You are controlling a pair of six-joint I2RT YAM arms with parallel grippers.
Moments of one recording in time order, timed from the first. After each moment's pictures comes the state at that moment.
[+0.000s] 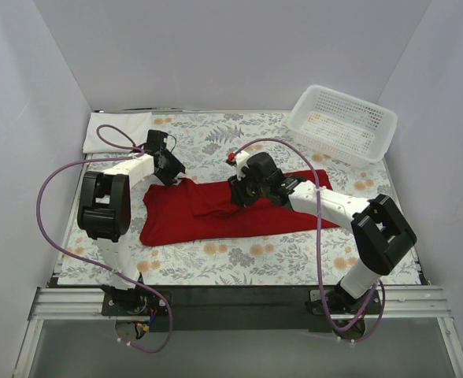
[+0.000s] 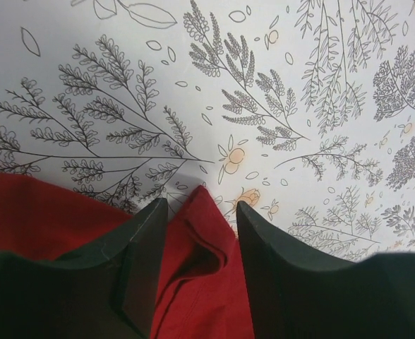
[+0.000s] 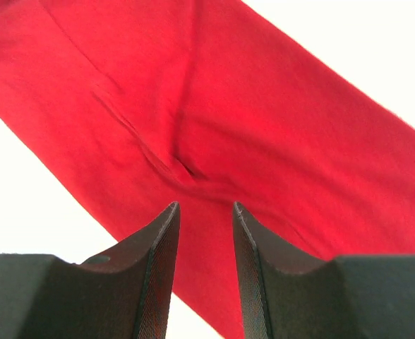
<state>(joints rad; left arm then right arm) -0.15 1.89 1.25 -0.38 0.00 -0.91 0.75 1.60 1.03 -0.14 -0.21 0.10</state>
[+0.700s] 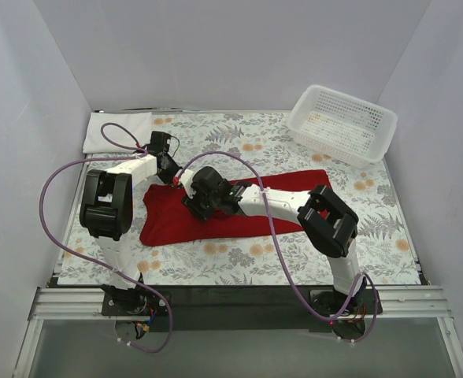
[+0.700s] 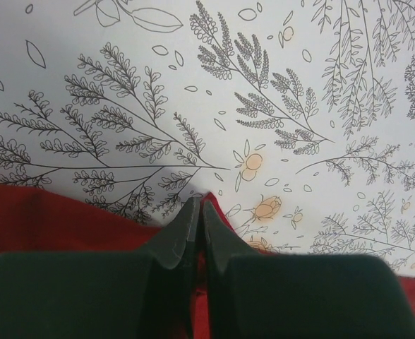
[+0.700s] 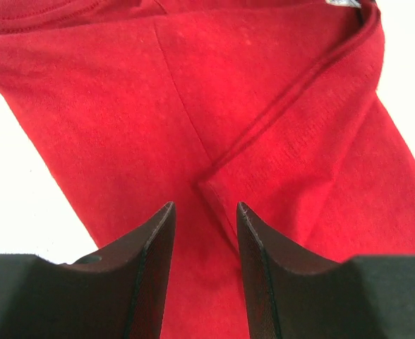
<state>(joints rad) -0.17 1.92 1.25 -0.37 -0.06 -0.84 1.02 1.98 1.41 -0.17 -0.12 -0.05</state>
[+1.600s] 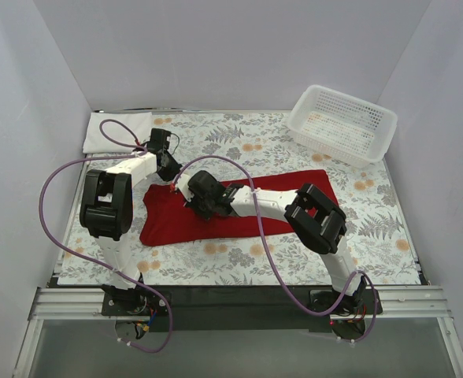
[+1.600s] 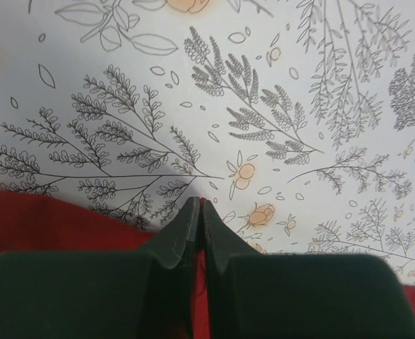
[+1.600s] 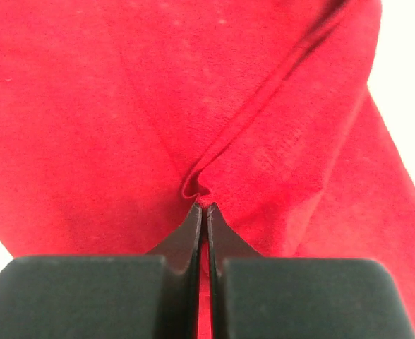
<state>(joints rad) -0.17 1.92 1.27 -0.38 -0.08 -0.83 1.04 2.09 1.48 -0.20 -0.03 -0.14</state>
